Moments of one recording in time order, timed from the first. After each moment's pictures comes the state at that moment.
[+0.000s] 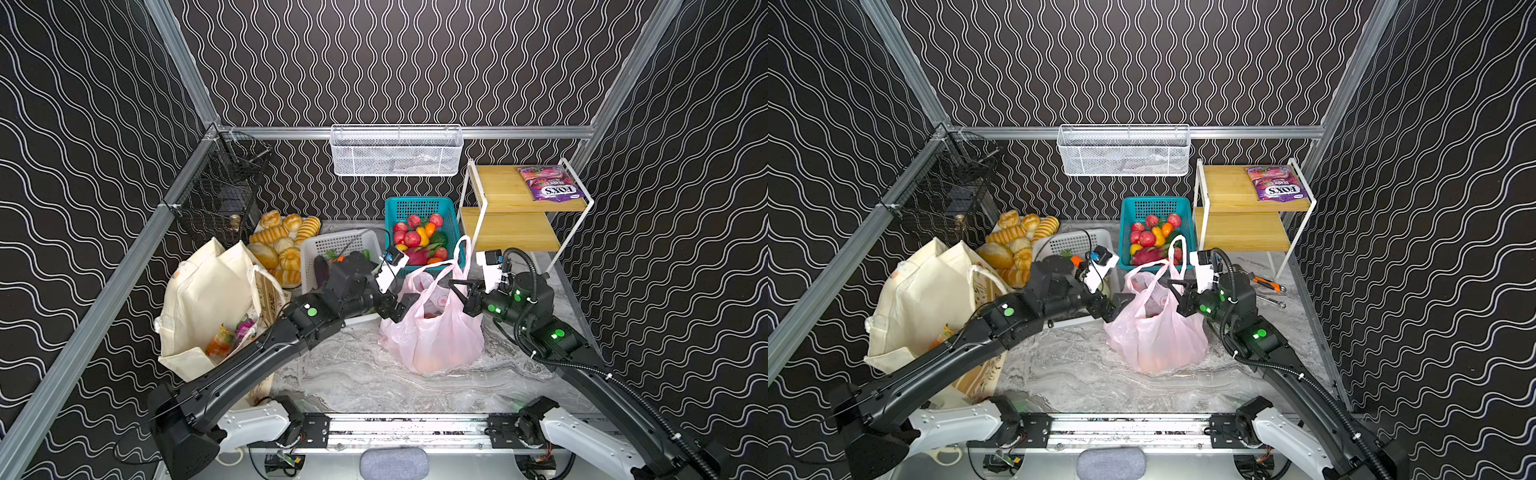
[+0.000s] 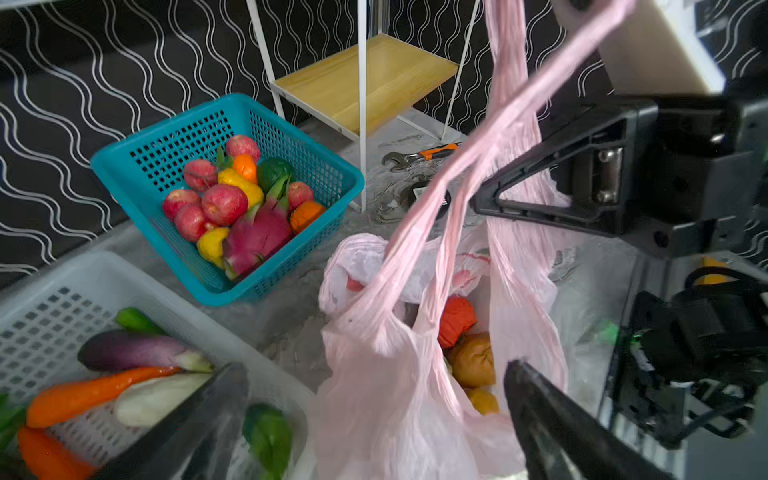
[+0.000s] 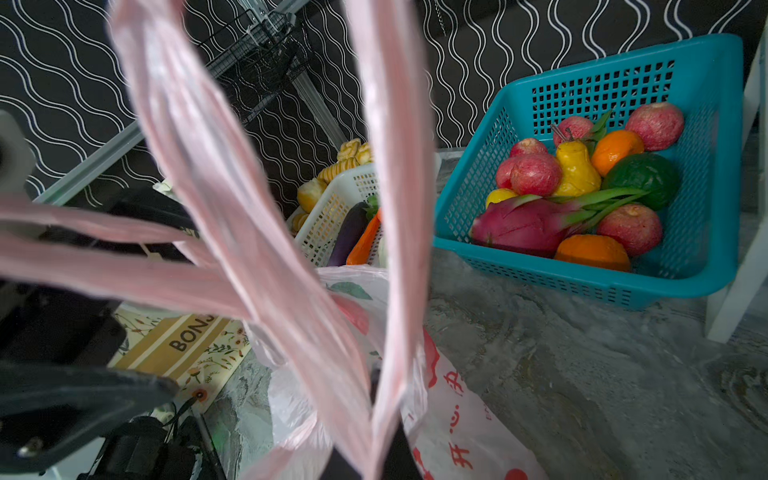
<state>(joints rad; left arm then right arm) -0.81 1.16 1.09 -0.35 0.05 0.01 0.49 0.91 0.76 -0.12 -0.34 0.42</state>
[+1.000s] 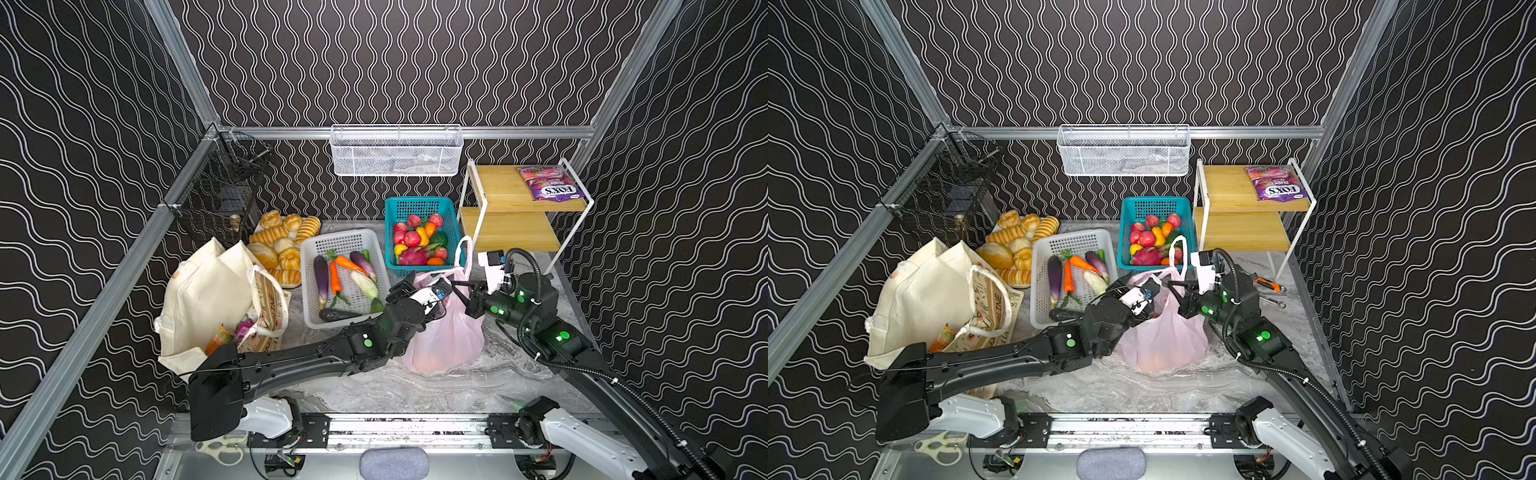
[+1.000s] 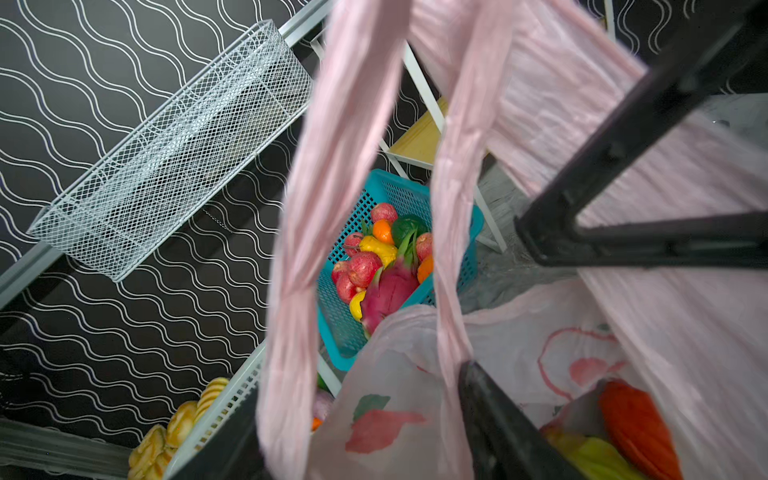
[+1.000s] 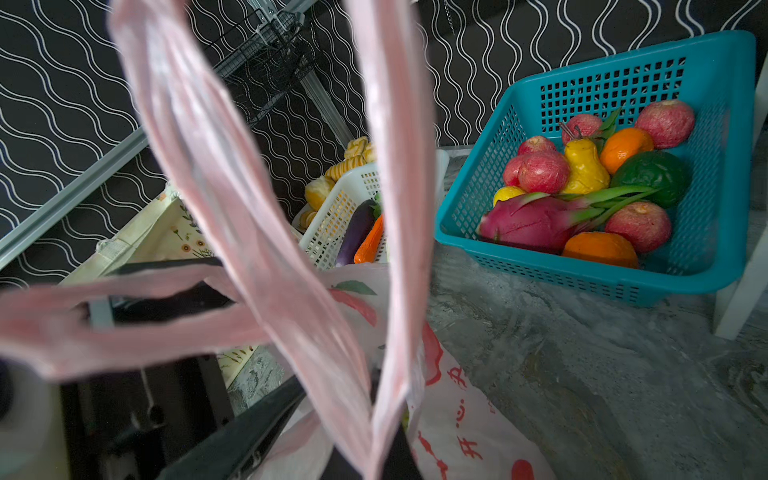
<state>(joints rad) -1.16 1.39 0.98 0.18 -0.75 0.41 0.49 0.88 0.78 -0.16 -0.36 0.43</state>
